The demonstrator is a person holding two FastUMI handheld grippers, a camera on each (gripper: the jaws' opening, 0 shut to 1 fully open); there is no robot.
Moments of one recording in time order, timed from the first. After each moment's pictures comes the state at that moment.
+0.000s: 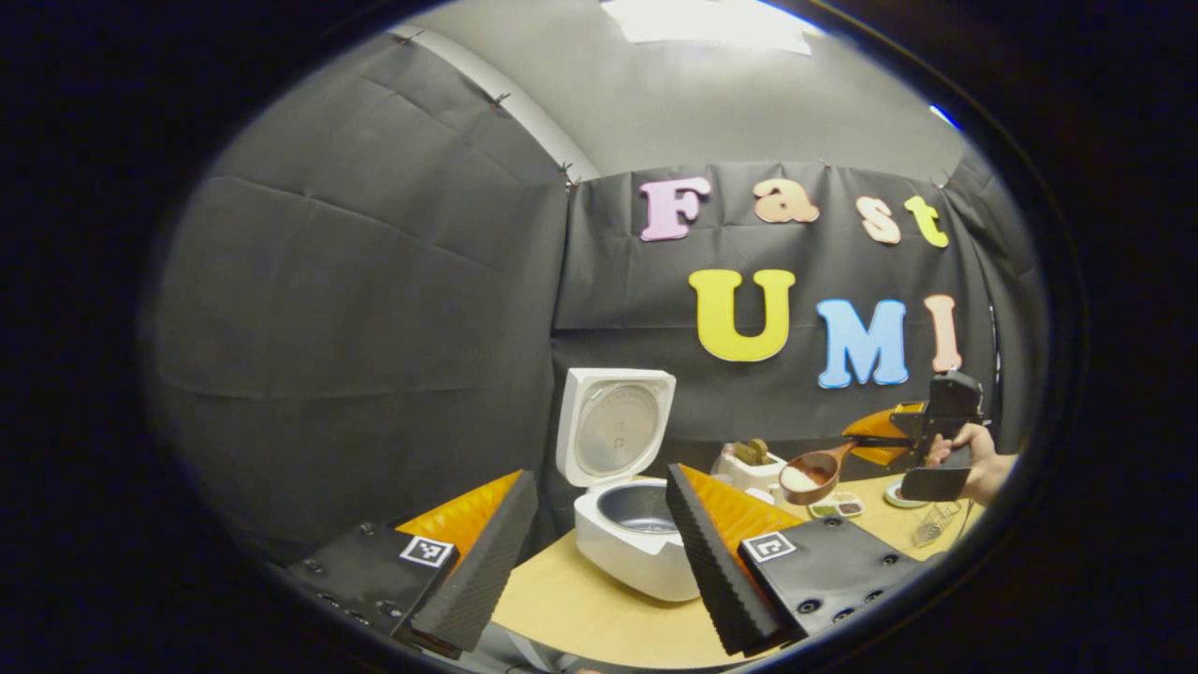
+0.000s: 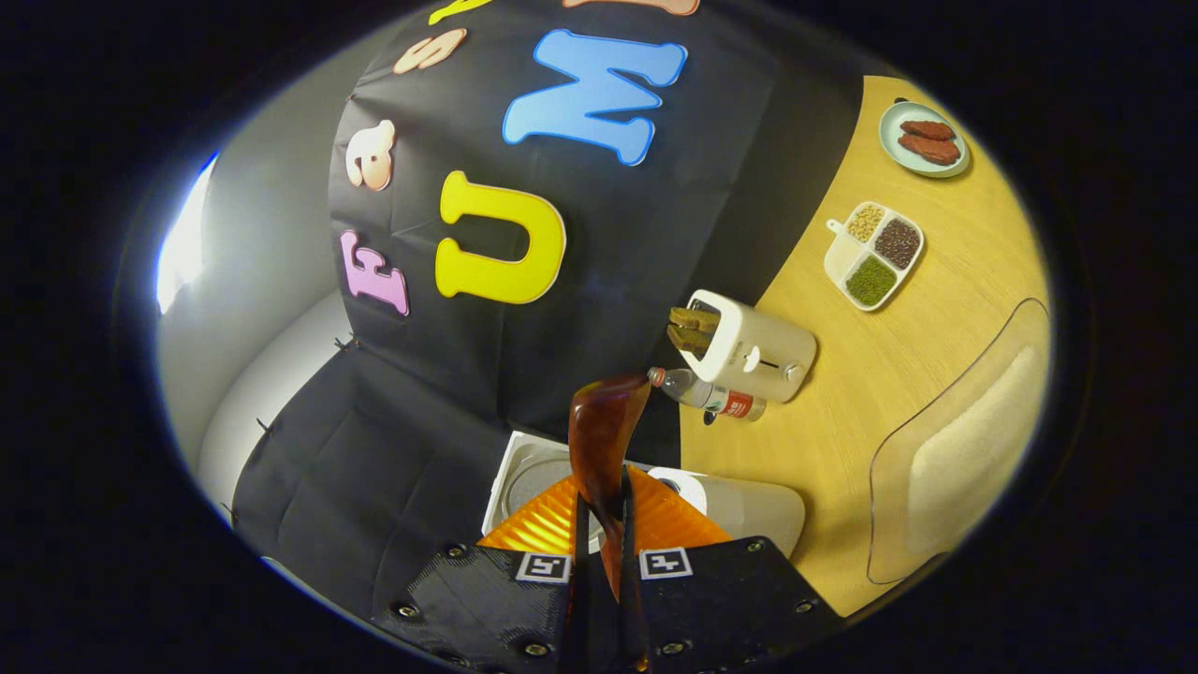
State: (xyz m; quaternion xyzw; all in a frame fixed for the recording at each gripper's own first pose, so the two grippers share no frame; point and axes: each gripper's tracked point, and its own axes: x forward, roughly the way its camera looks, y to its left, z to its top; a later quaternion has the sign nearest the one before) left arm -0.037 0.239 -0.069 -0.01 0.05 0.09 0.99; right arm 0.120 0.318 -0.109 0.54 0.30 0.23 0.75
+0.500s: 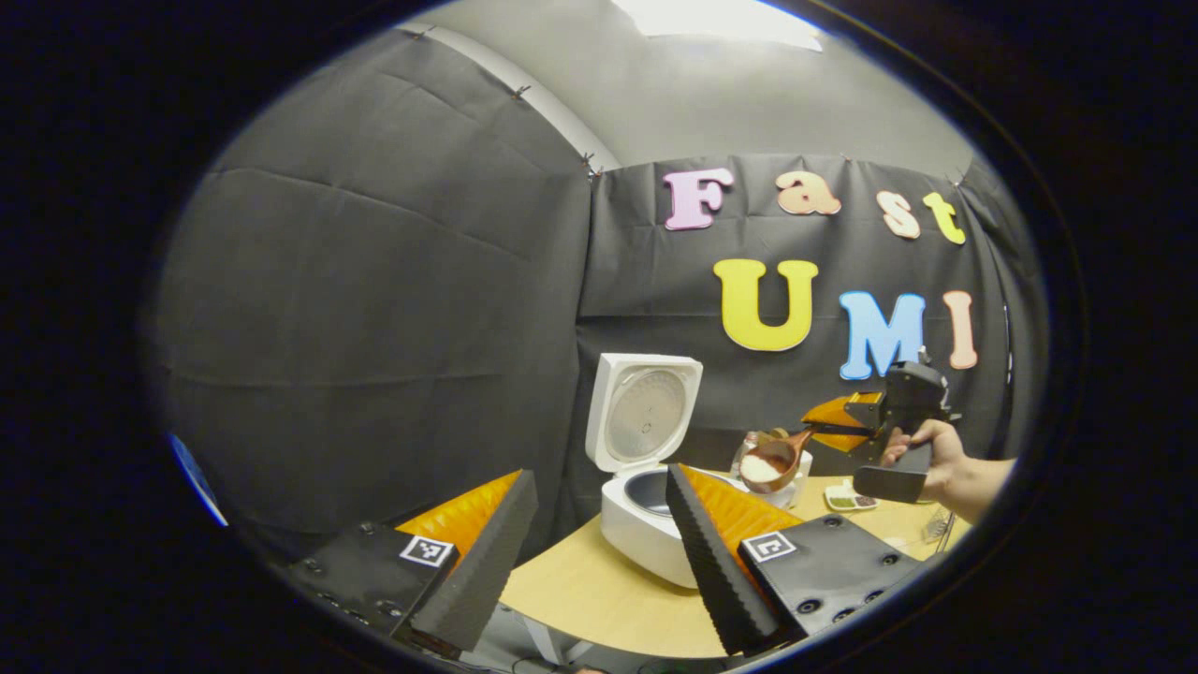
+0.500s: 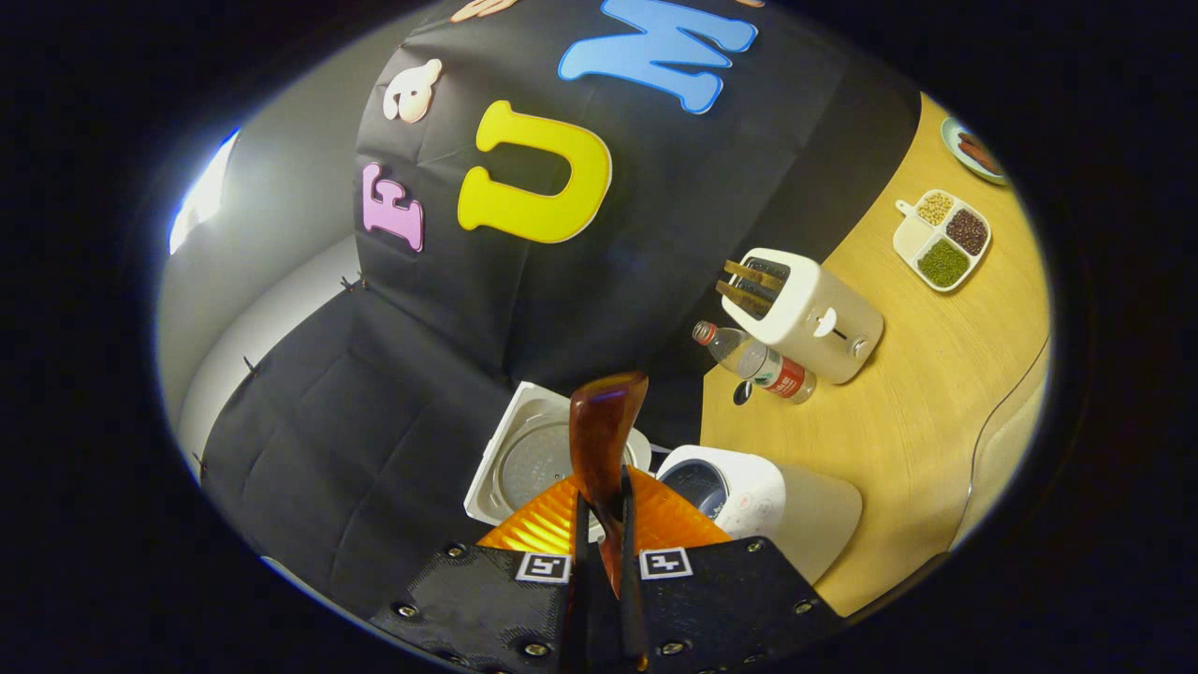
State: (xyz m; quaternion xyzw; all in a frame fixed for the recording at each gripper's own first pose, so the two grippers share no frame) left arm -0.060 0.261 -0.076 -0.01 0.06 0.12 0.99; right arm 0.131 0.420 -0.119 0.50 0.31 0.28 0.76
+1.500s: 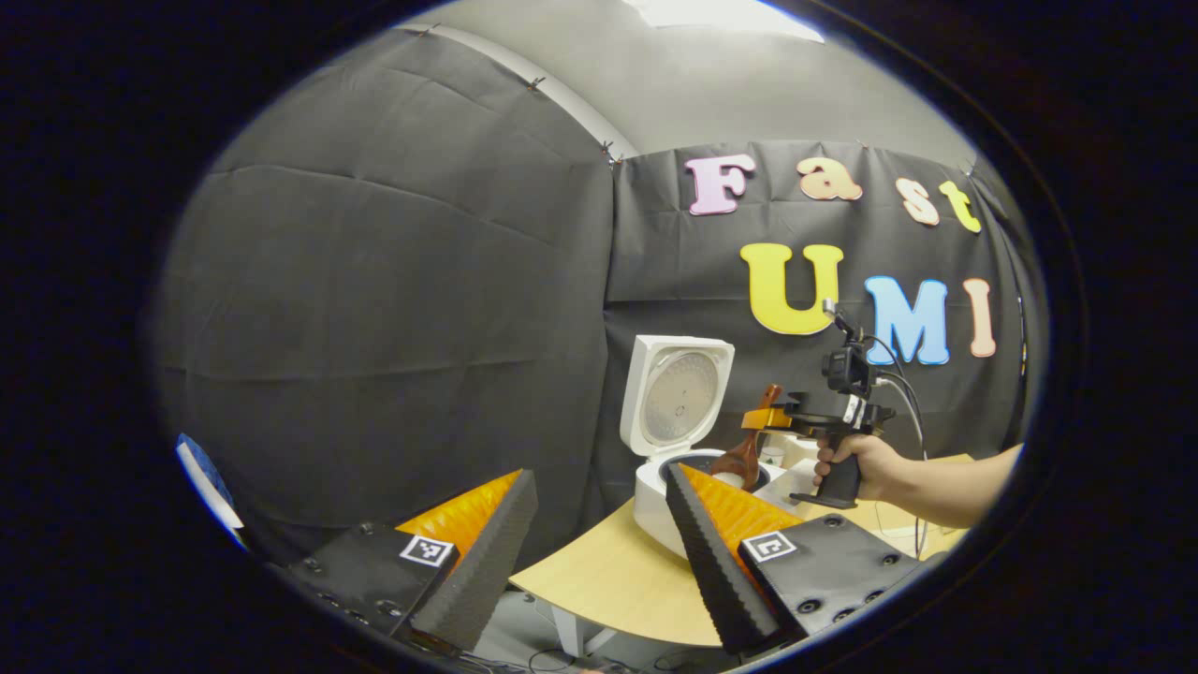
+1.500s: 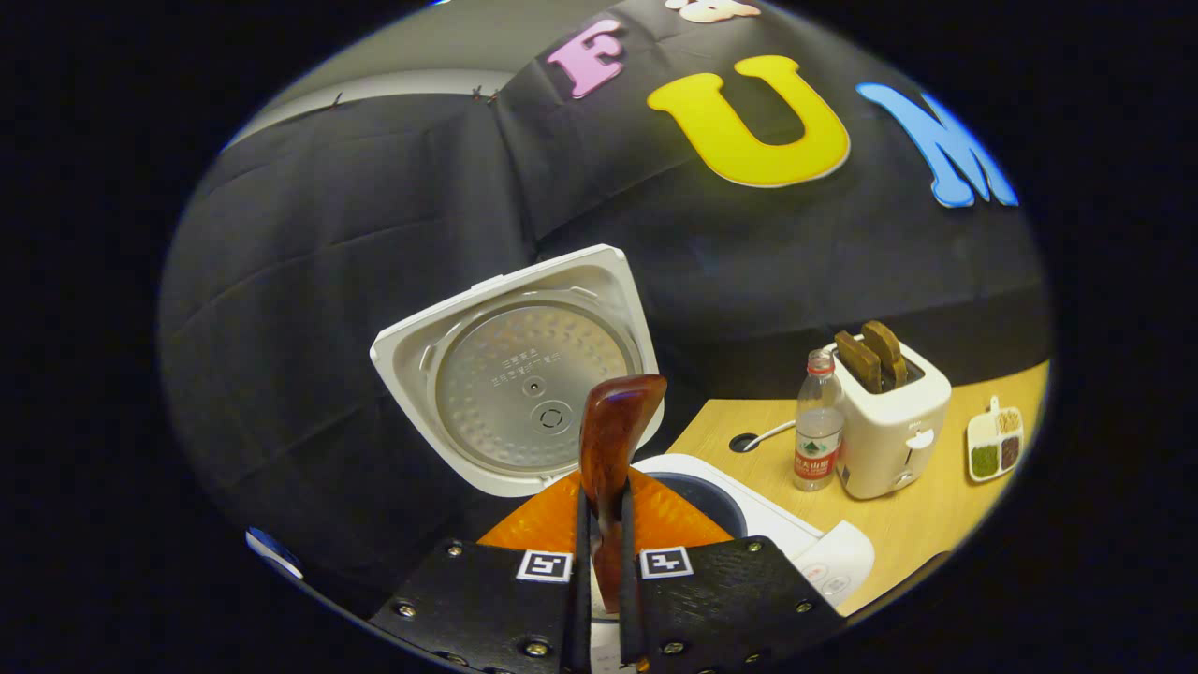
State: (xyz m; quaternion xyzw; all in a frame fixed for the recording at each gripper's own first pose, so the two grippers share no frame) left arm -0.074 0.291 -0.092 -0.01 0.09 0.15 0.98; right arm 0.140 0.549 -0.162 0.12 0.23 0.38 0.89
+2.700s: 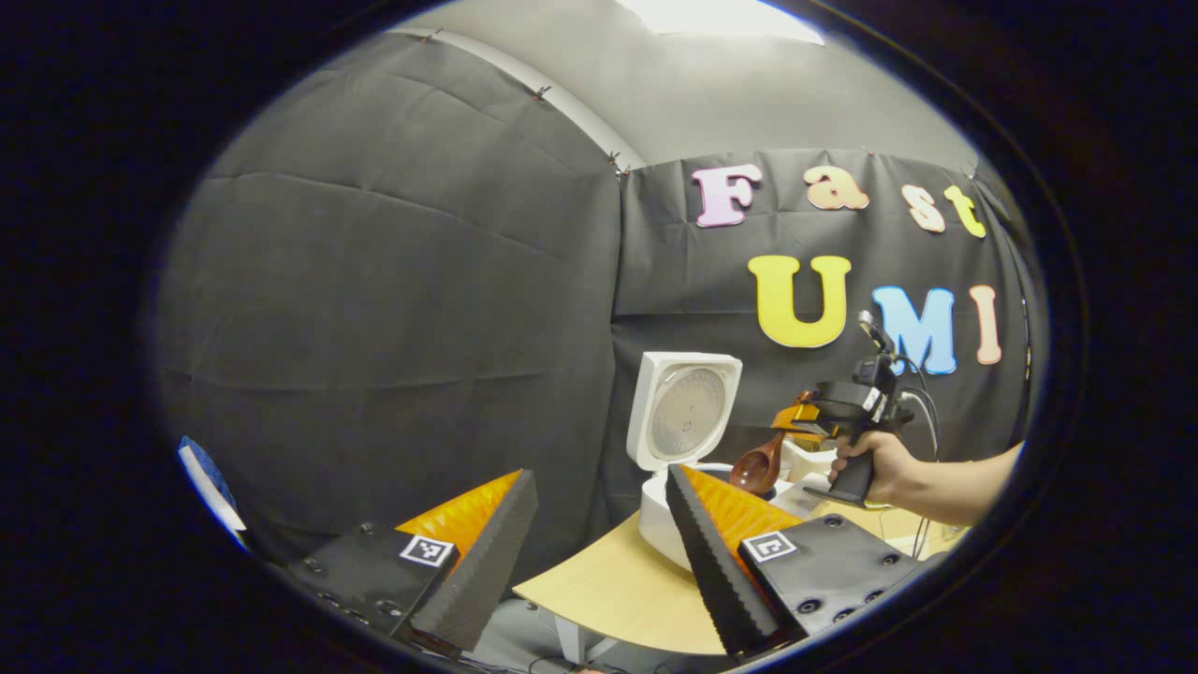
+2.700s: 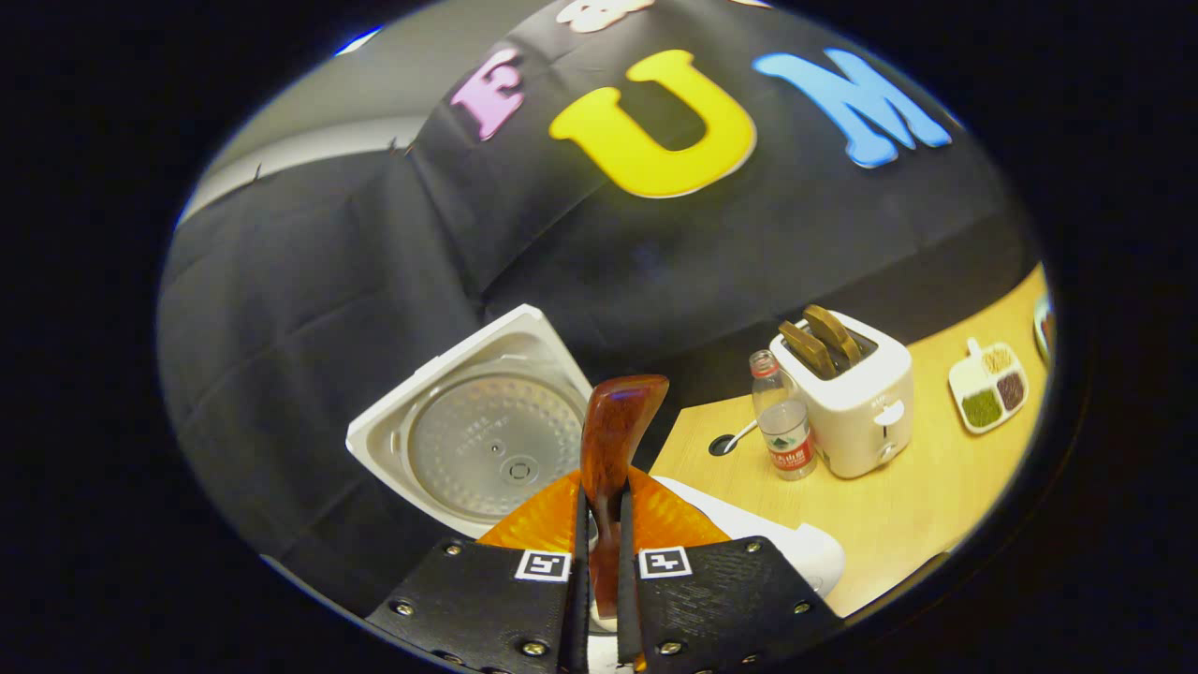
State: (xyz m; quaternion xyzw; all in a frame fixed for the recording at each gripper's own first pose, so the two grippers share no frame) left arm -0.066 0.290 -0.069 0.00 0.07 0.16 0.98; right arm 0.175 0.497 -0.145 0.31 0.27 0.28 0.87
